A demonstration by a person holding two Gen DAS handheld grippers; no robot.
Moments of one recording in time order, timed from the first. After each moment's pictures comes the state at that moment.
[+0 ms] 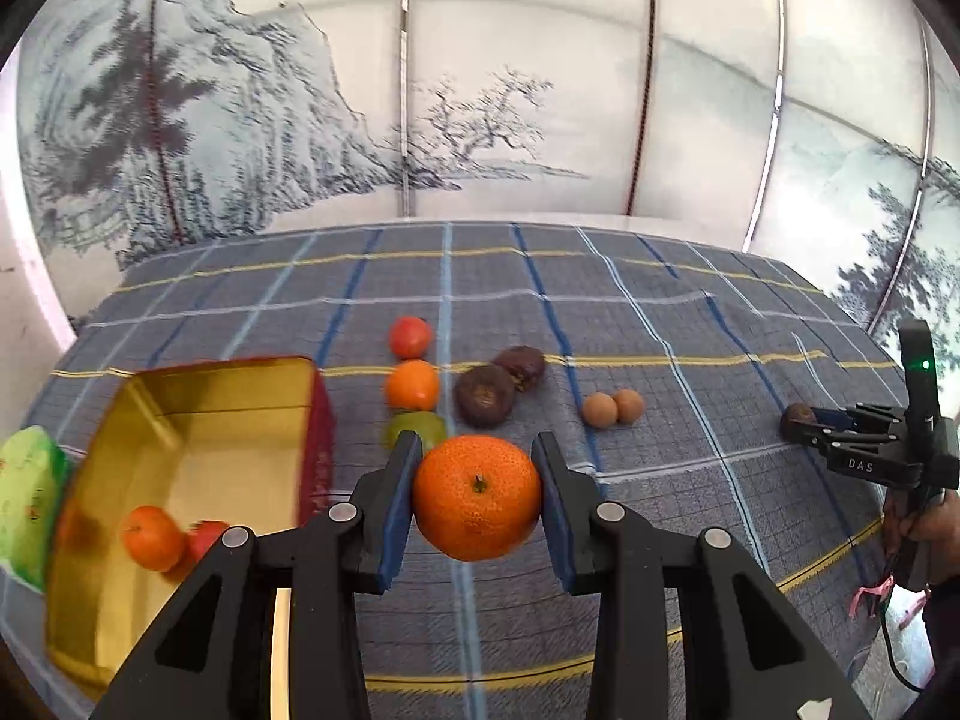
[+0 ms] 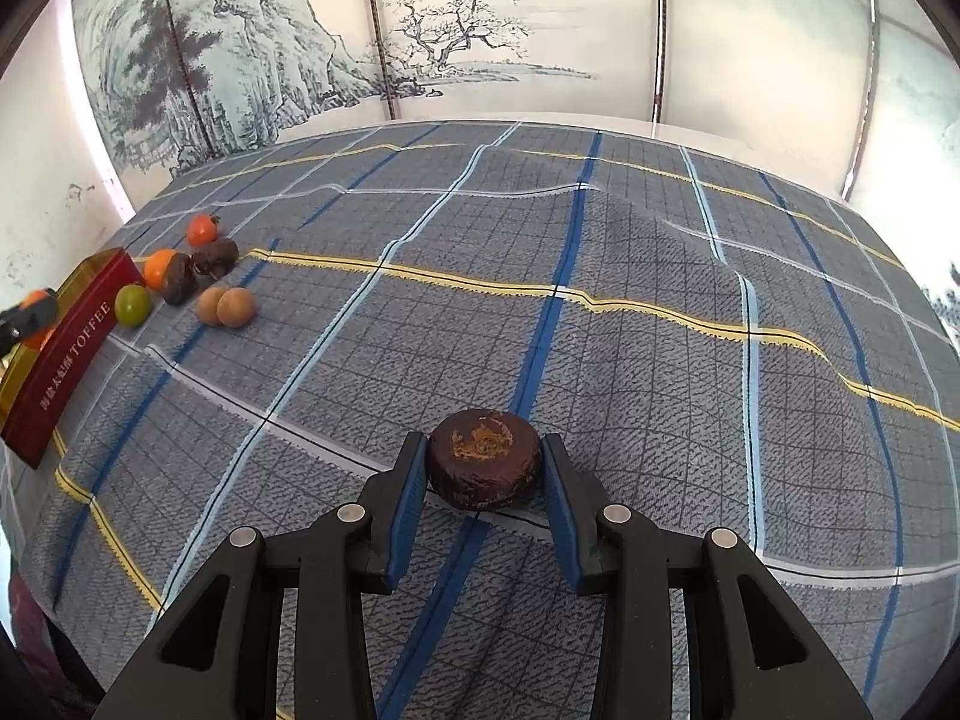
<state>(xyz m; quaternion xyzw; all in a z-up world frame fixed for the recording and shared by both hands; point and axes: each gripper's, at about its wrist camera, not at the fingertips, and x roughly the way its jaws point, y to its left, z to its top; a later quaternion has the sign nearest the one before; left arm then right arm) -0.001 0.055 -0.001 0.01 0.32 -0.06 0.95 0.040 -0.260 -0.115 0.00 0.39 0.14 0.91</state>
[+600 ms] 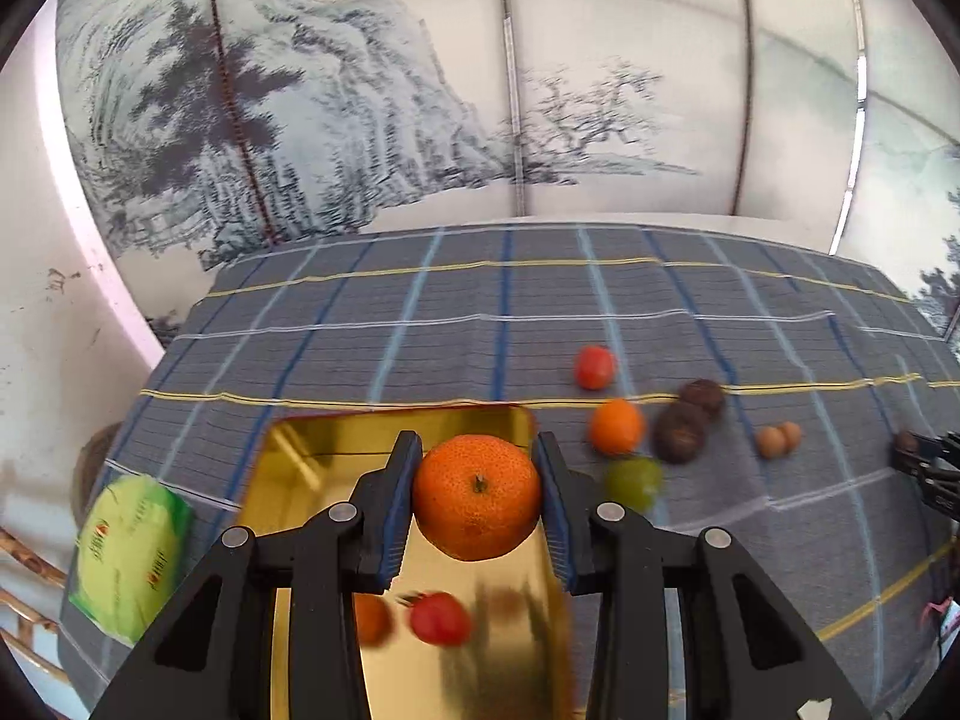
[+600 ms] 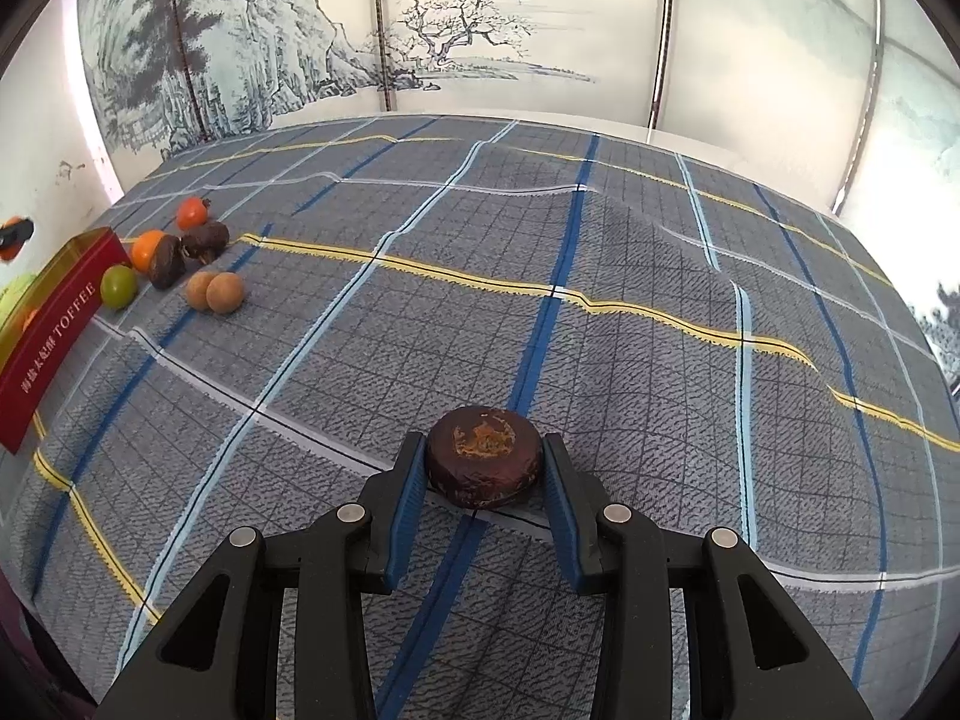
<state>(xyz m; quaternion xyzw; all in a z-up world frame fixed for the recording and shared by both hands) 0.046 0.148 0.022 0.04 0.36 0.04 0.93 0.040 -0.251 -0.115 -0.04 0.39 0.13 0.91</state>
